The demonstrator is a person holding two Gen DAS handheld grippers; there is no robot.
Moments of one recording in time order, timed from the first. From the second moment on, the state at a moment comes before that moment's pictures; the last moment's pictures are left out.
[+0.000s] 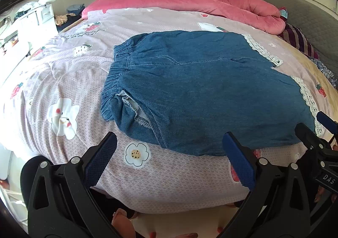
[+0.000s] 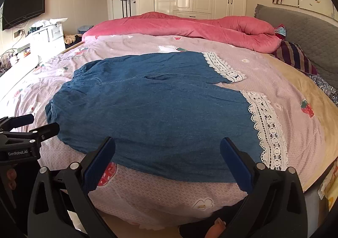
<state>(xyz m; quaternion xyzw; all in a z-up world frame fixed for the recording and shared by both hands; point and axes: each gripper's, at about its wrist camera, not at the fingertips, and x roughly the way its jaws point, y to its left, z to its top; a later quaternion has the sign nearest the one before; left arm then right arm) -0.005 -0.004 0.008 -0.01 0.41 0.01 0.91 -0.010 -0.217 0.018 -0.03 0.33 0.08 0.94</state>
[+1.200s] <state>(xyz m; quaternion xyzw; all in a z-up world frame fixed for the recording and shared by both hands) -0.008 -0.002 0.012 -0.01 0.40 0.01 0.92 -0.011 -0.213 0.016 -0.03 0.33 0.08 0.94</state>
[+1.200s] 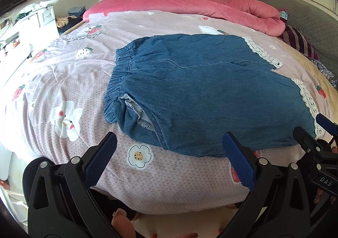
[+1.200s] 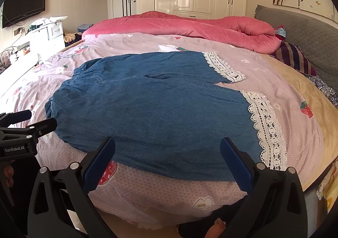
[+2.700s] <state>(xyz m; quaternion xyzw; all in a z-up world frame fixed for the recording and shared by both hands) 0.150 0.082 0.025 -0.02 0.41 0.02 0.91 0.183 -0.167 0.041 -0.07 0.37 0.19 0.91</state>
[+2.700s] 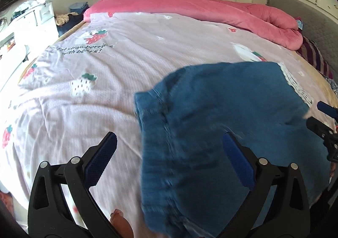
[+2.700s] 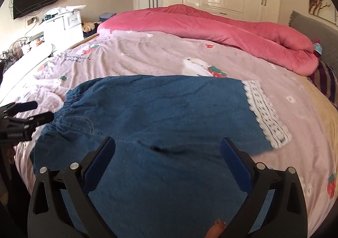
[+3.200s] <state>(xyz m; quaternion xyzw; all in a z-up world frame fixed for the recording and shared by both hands) 0.248 0.106 -0.004 0.05 0.45 0.00 0.89 0.287 -0.108 0.033 -0.15 0.40 0.23 0.87</state>
